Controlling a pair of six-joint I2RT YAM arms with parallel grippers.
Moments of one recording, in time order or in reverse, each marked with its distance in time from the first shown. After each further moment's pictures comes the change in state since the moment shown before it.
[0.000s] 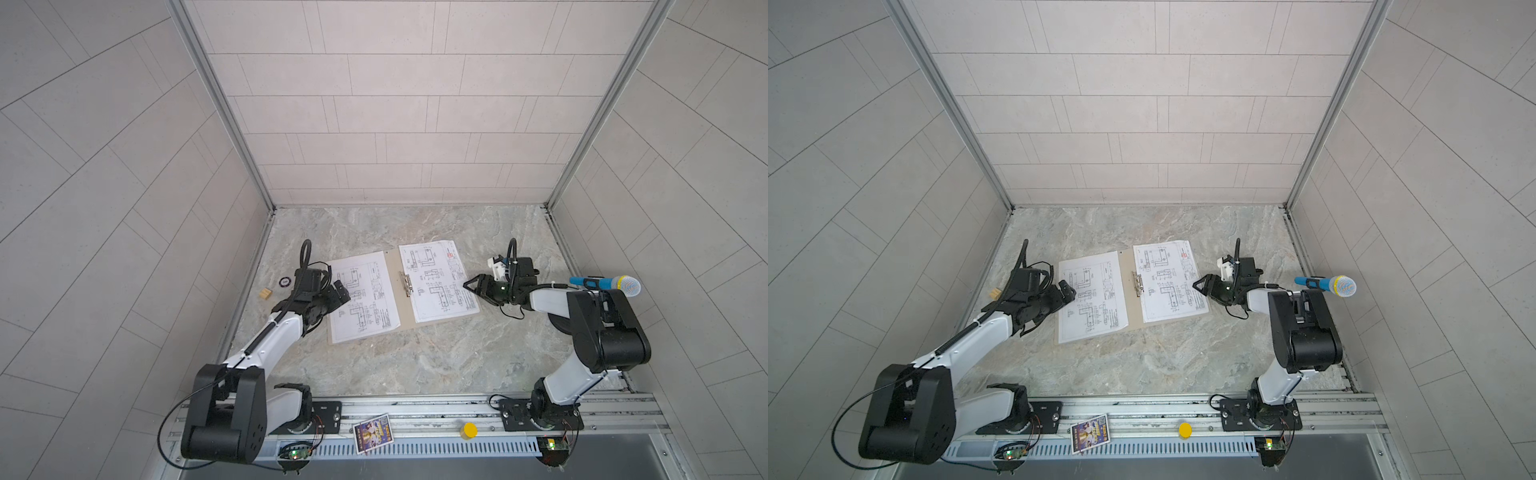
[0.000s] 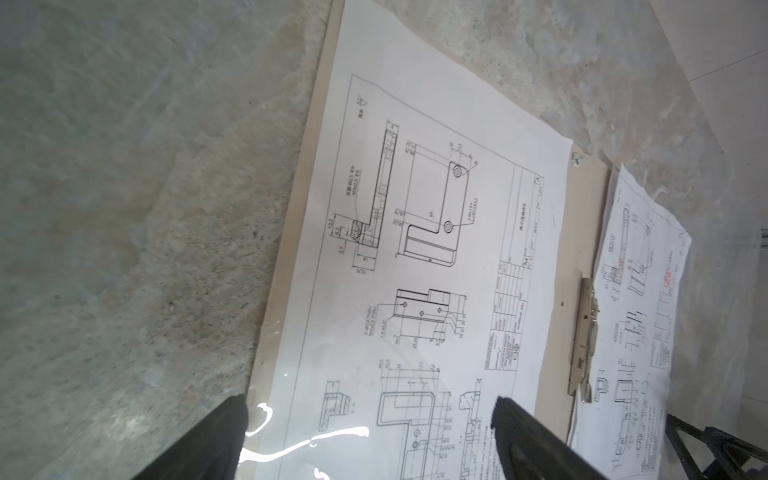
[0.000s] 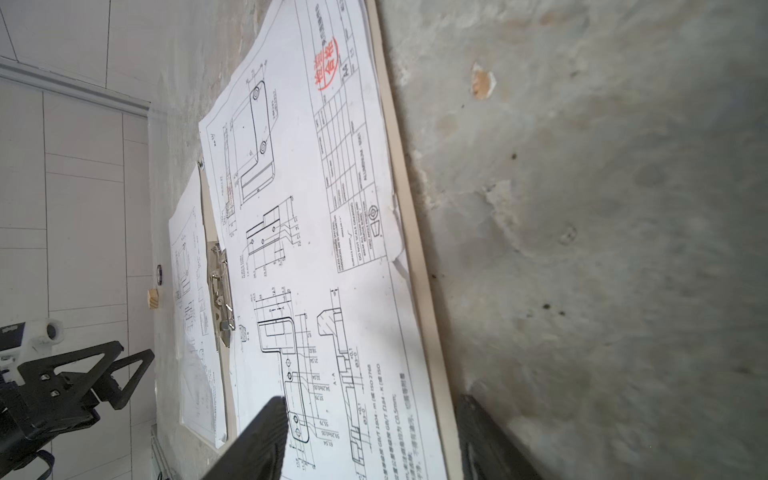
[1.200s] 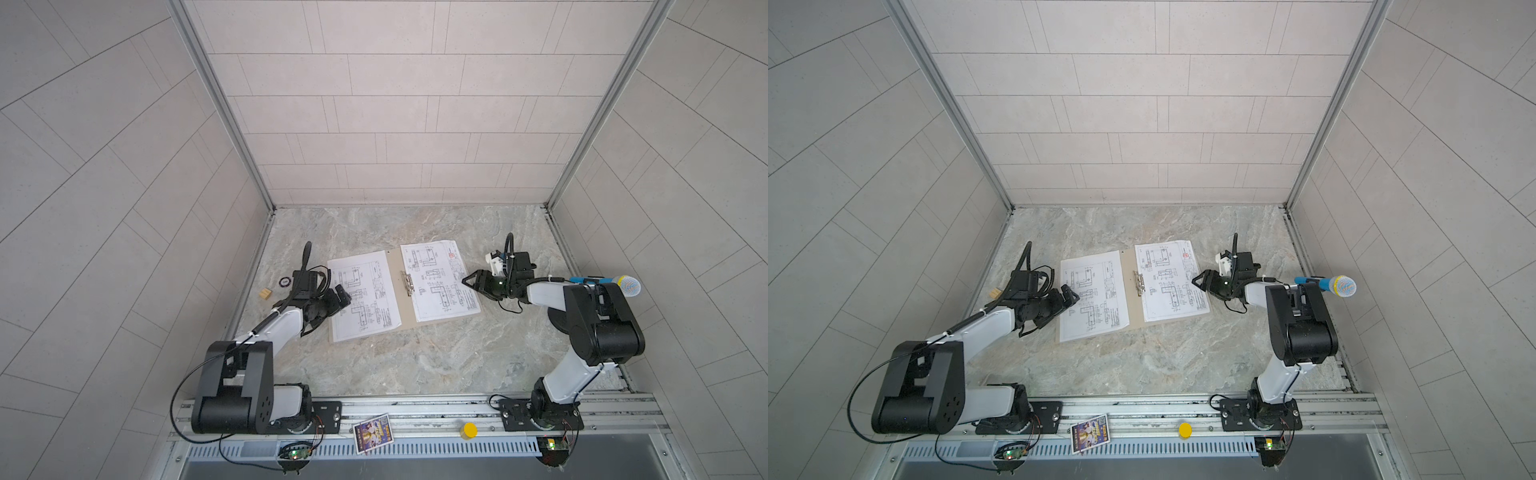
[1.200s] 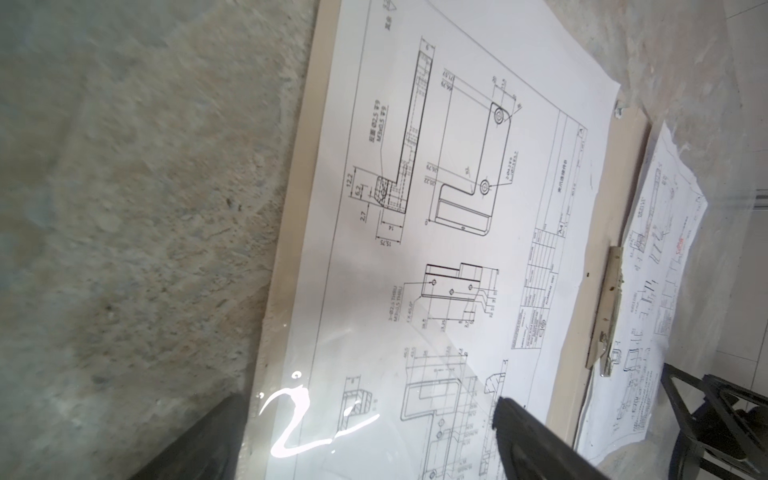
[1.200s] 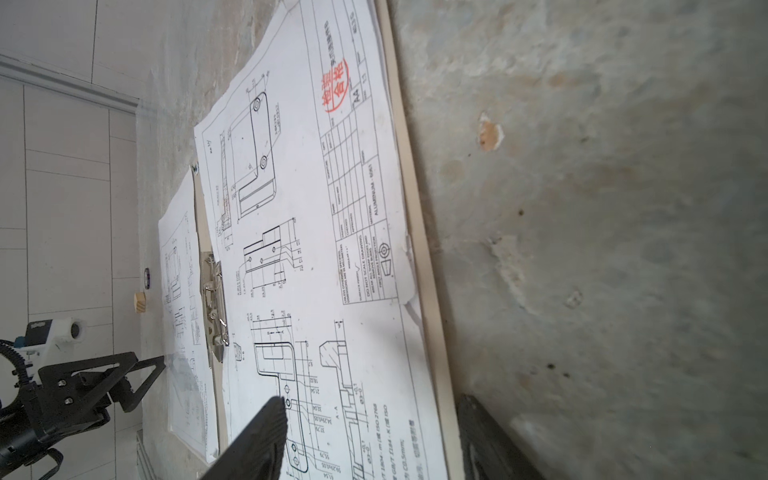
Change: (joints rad) left arm 0.060 0.124 -0.010 0.067 0.180 0.053; right arm 0.009 0.055 0.081 -0.039 0.019 -0.029
